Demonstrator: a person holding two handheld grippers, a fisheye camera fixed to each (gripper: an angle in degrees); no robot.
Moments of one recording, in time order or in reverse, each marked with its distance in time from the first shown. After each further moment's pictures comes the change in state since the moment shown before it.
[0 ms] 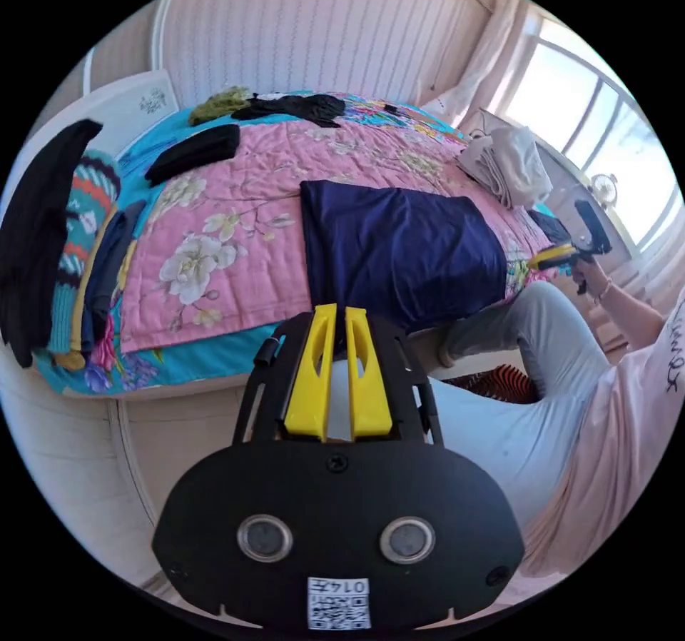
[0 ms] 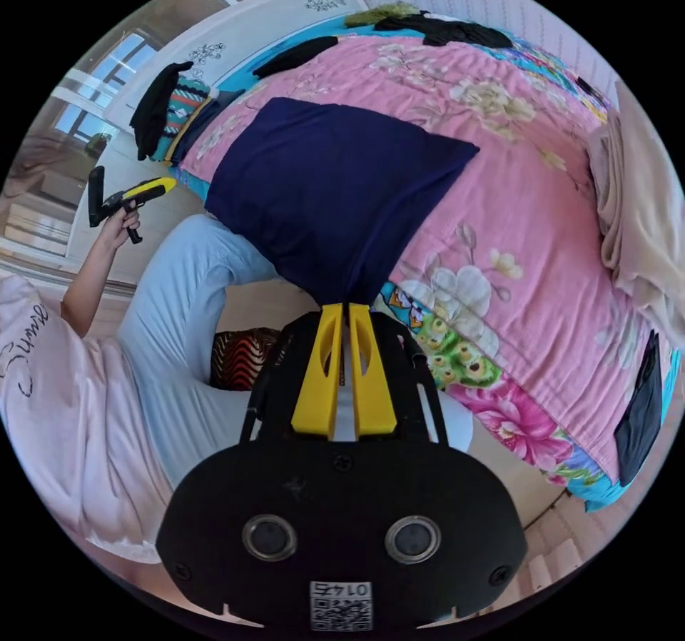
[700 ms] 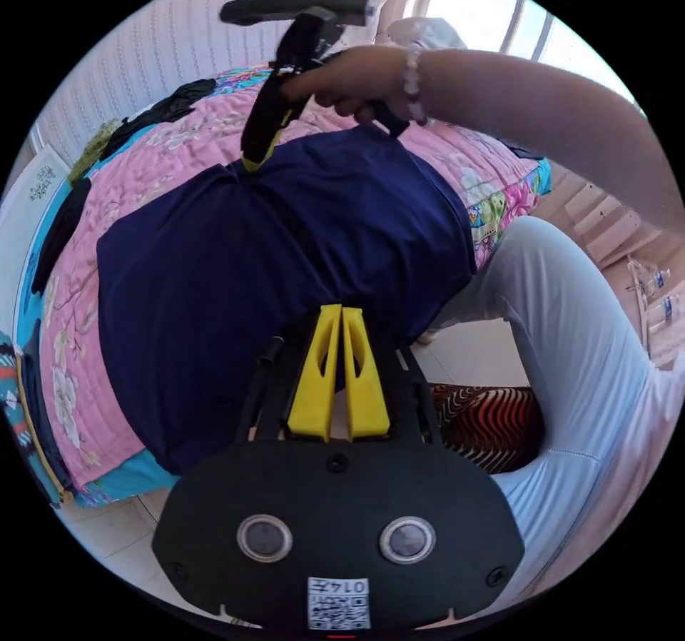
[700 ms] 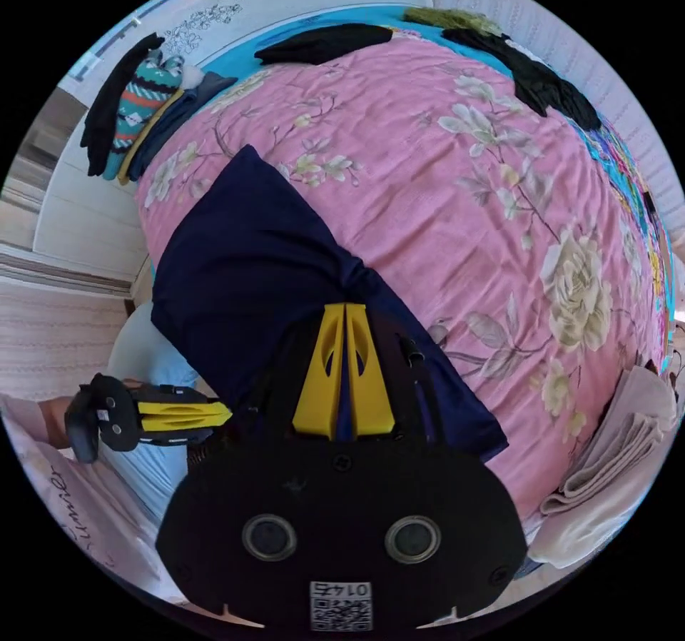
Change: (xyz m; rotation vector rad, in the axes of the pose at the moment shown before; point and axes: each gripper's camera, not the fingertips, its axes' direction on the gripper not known) left arm 0.224 -0.045 0.213 -0.129 0.078 0.285; right arm -0.071 -0.209 0.067 -0.086 0.138 -0.198
